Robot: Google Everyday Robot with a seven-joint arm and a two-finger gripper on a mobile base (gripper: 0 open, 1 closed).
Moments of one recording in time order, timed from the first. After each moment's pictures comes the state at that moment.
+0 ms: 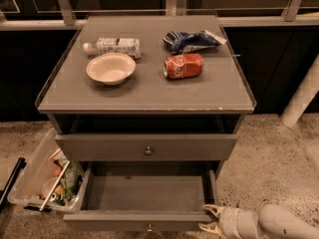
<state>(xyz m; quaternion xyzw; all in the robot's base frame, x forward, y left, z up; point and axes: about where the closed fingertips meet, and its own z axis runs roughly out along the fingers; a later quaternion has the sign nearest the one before) 0.390 -0.188 0.399 -0.57 0.72 0.16 0.35</state>
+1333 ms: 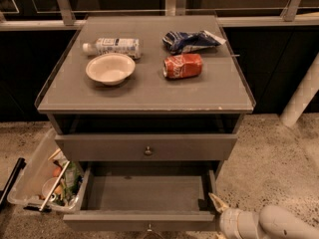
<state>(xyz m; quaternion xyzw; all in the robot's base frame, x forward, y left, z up) 0.390 -0.188 0.399 -0.57 0.72 0.16 0.35</state>
